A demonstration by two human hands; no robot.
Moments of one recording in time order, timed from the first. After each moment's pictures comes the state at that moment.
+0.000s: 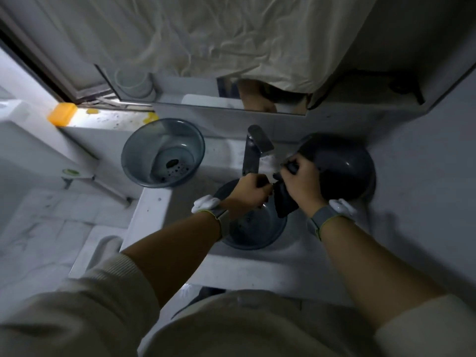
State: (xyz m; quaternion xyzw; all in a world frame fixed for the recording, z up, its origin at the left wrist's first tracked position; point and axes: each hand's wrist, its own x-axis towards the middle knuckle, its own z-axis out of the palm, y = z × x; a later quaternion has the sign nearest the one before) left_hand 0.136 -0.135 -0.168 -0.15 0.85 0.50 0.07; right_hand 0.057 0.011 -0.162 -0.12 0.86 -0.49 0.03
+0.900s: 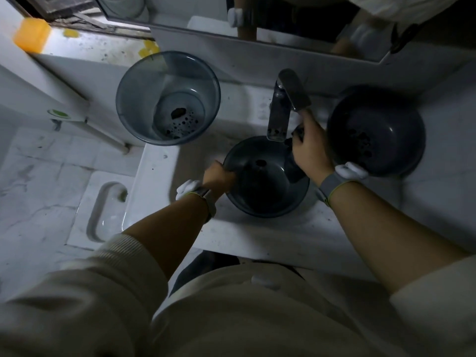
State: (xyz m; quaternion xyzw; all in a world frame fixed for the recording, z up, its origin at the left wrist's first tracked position) left_hand 0.196 -0.234 -0.278 -0.43 0.78 0.41 0.20; right_hand 0.055 -0.038 -0.198 -0.22 0.91 -0.35 0.06
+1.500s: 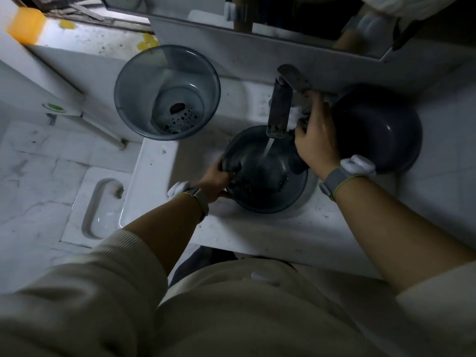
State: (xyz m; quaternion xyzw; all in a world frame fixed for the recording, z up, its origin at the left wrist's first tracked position) left_hand 0.216 -0.224 -0.272 -0.40 0.58 0.70 0.16; right_hand 0.046 -0.035 -0.190 -0.23 0.92 -0.32 -0.02
